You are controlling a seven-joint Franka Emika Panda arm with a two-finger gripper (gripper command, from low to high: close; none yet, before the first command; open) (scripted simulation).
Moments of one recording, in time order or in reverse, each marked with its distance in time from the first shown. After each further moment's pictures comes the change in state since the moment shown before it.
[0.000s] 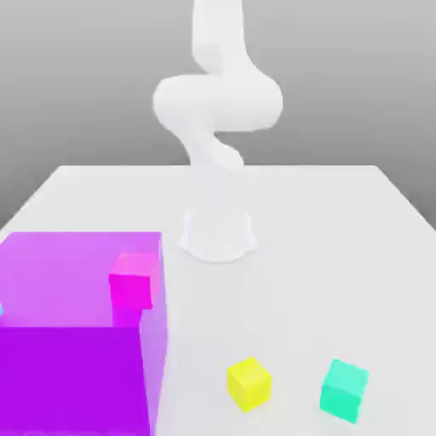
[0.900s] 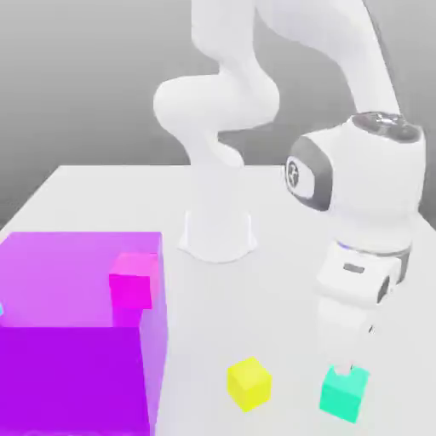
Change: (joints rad) arm 0.285 0.985 0.064 -0.157 -0.046 0.418 -0.582
